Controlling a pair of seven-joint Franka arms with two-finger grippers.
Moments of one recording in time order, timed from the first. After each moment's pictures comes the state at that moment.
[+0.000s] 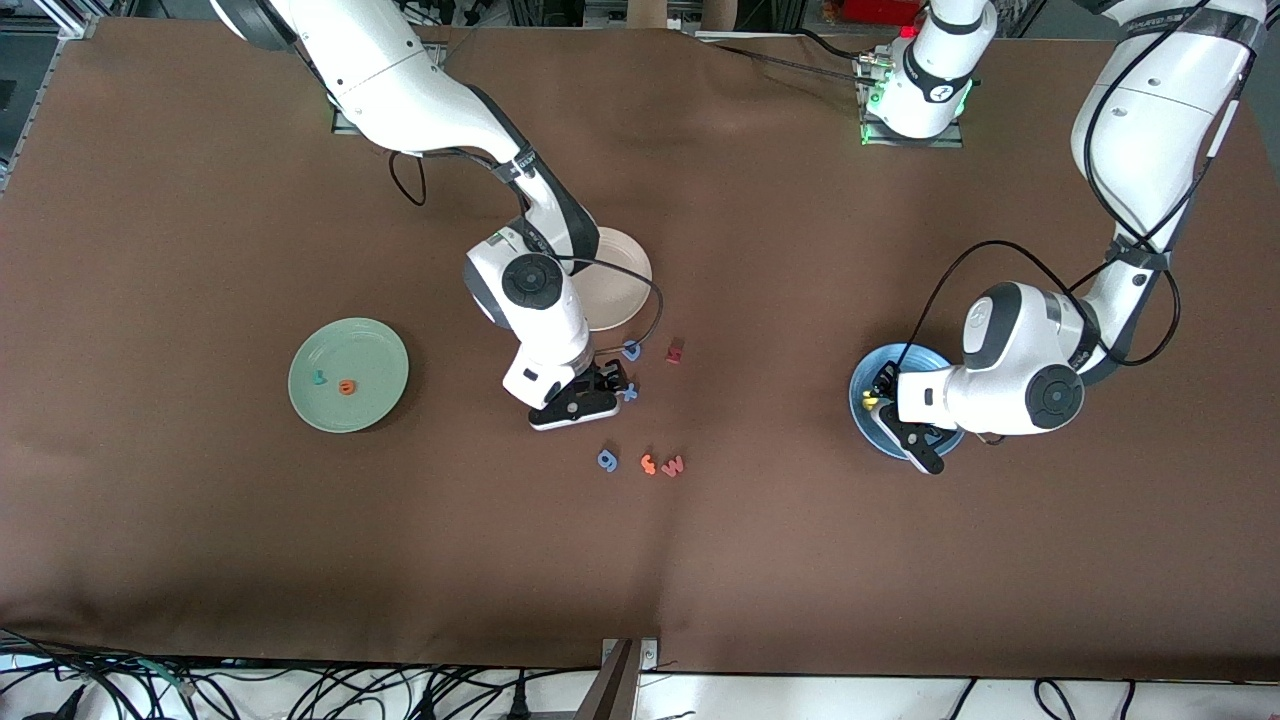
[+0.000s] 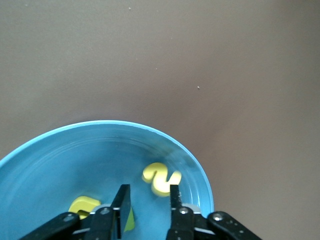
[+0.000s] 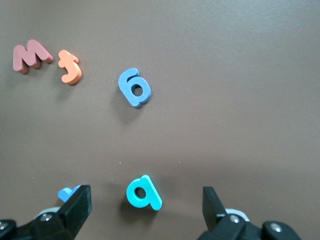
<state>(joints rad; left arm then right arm) 0.25 0.70 -0.44 -1.71 0.08 2.14 0.58 0.59 0.83 0.05 -1.51 -0.13 2.53 0.48</state>
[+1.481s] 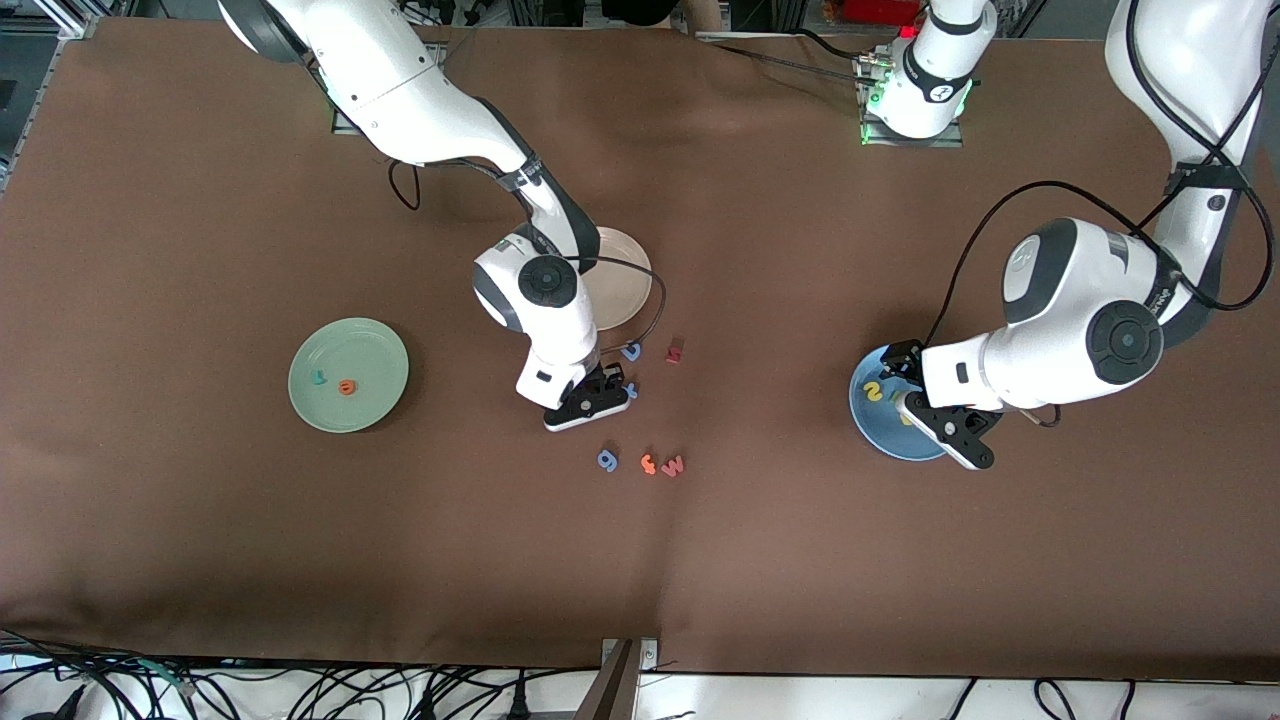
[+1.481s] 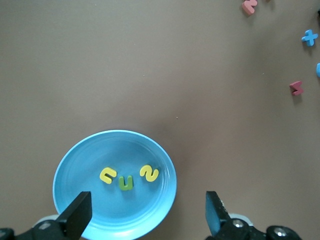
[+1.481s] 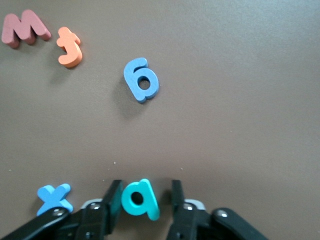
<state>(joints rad) 0.25 0.51 -0.51 -1.57 0.08 1.92 0.38 0.59 0.86 0.05 -1.50 -0.23 2.55 0.46</state>
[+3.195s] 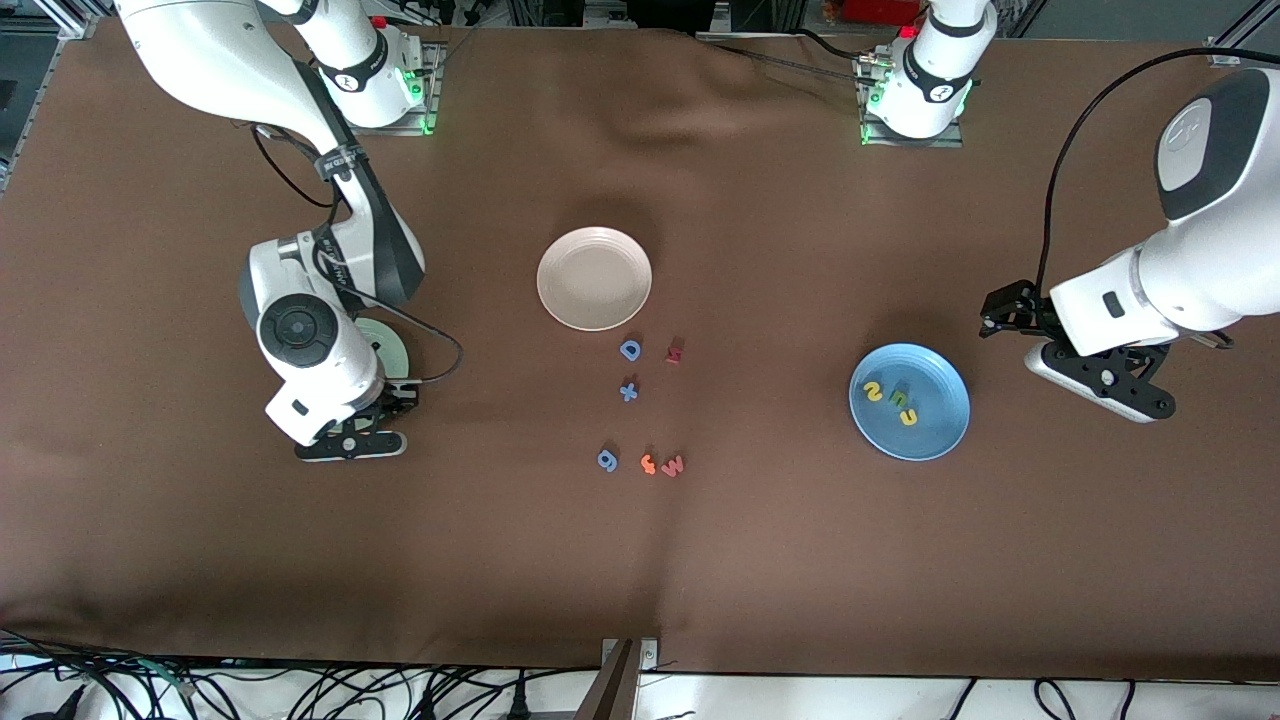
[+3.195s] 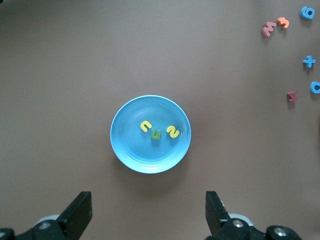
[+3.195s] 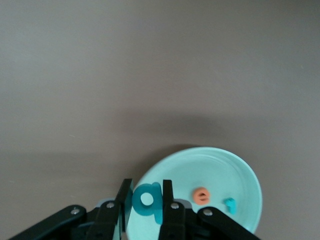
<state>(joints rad) 0.29 0.33 -0.48 -1.43 0.08 1.64 0.26 0.23 0.54 0.02 -1.67 -0.23 2.13 0.26</state>
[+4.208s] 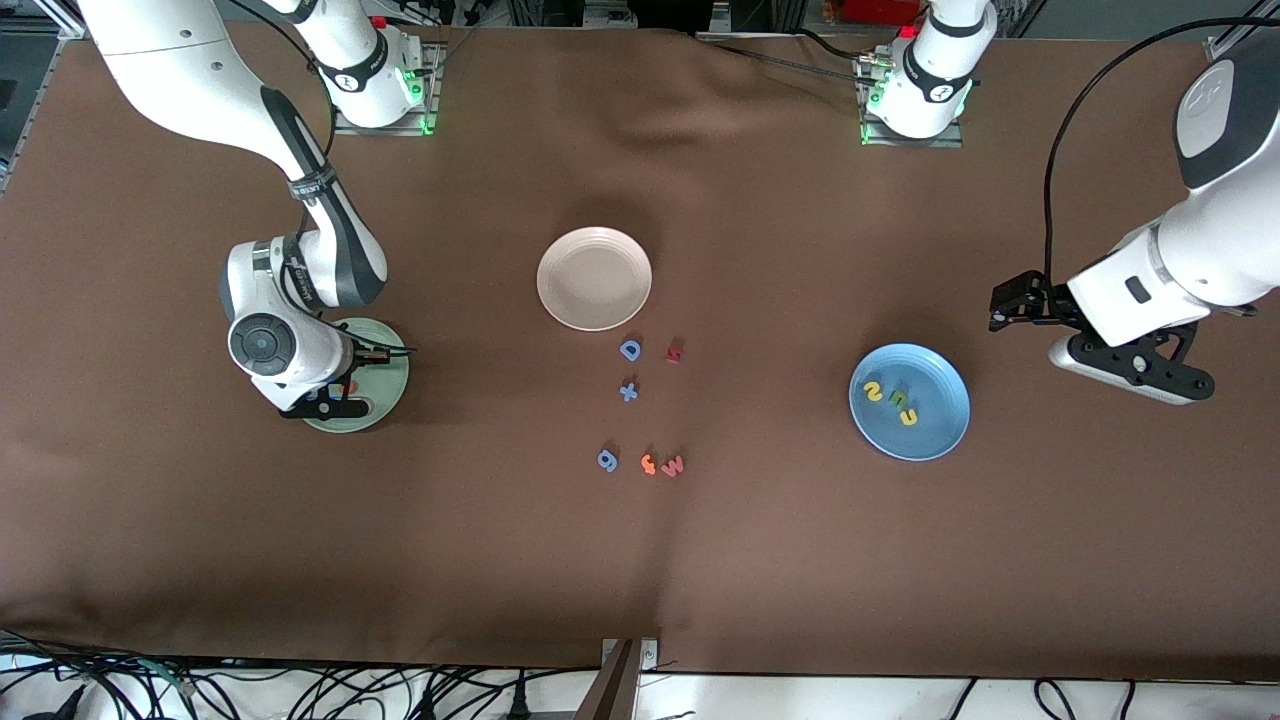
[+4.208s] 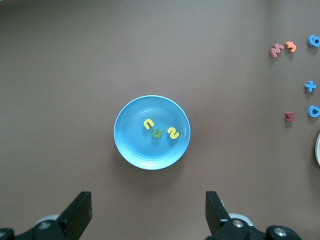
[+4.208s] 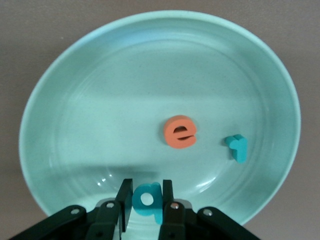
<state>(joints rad) 0.29 0.29 -0.49 -1.41 0.08 1.61 0.11 0.13 0.55 0.02 -1.91 -0.14 2.18 0.21</state>
